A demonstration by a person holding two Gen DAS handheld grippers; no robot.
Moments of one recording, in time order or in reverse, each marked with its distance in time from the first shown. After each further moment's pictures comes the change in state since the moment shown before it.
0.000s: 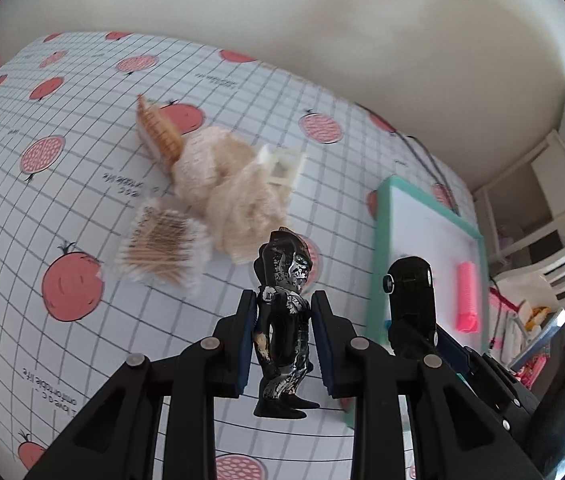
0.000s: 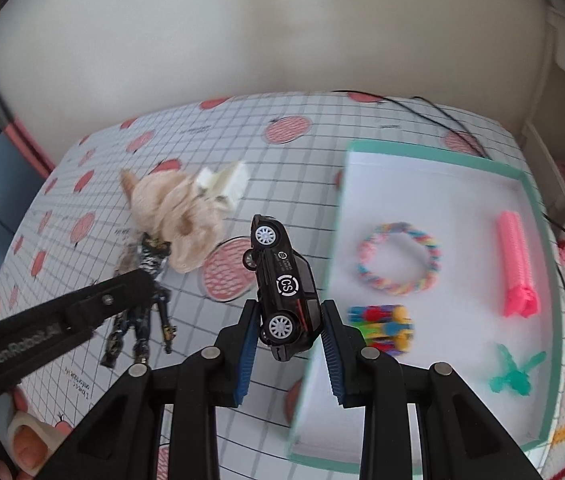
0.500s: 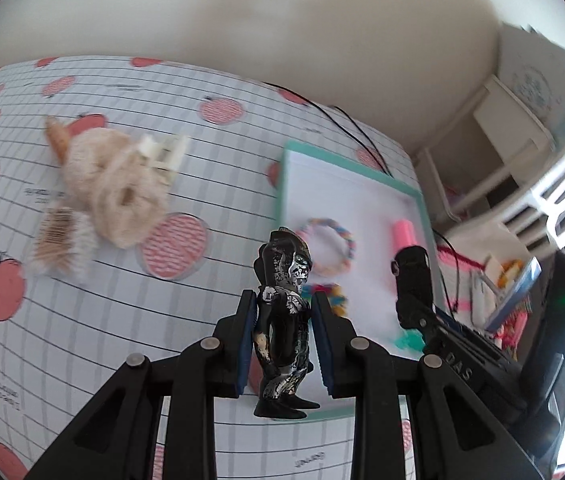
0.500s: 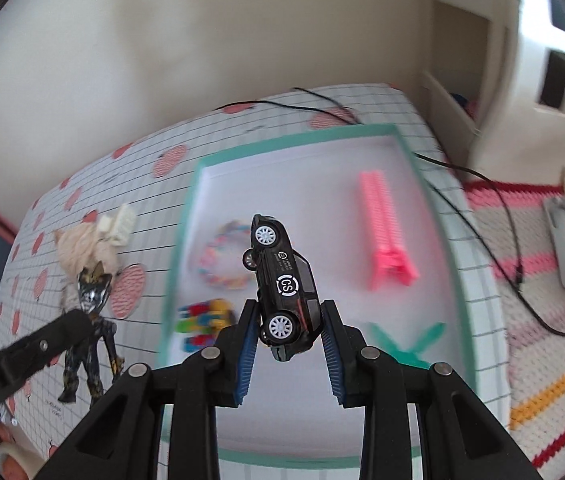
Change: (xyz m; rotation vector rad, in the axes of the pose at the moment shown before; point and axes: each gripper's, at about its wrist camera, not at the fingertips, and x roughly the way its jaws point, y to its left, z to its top) left arm 0.008 -0.080 -0.032 0.154 0.021 -0.118; right arm -0.023 -0.113 -0.018 0.222 -0.028 -0.095
